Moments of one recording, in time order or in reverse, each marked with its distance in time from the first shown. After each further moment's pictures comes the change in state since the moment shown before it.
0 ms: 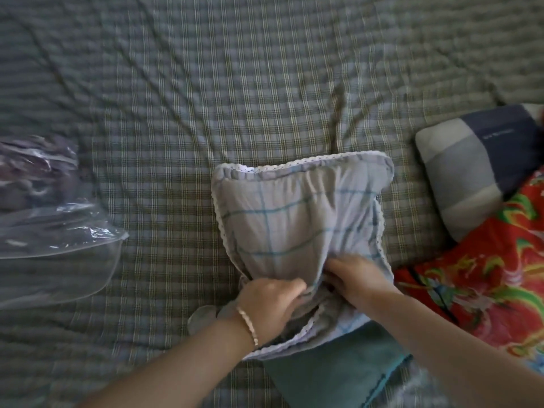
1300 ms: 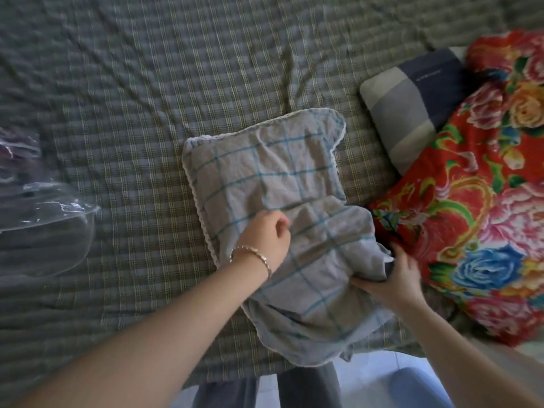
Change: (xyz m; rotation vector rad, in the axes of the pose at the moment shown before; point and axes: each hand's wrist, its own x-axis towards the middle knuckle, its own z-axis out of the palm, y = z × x) left_hand 0.016 0.071 -0.004 -0.229 -0.056 -0.583; right_hand -0.149 0.031 0.042 0.550 0.209 1.002
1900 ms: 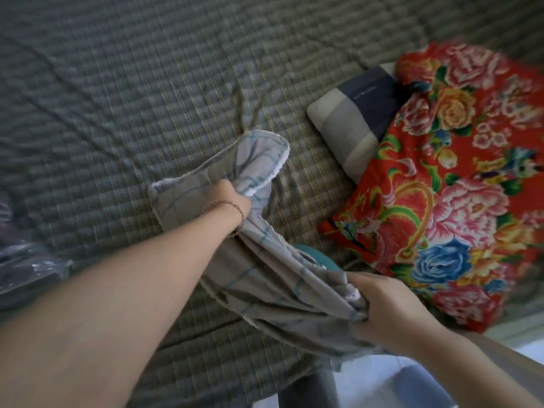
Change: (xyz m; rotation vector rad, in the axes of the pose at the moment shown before) left_hand 0.096 0.055 -0.009 0.159 0.077 -0.299; right_hand -0.055 -0.014 -0.076 -0.207 -0.138 -0.744
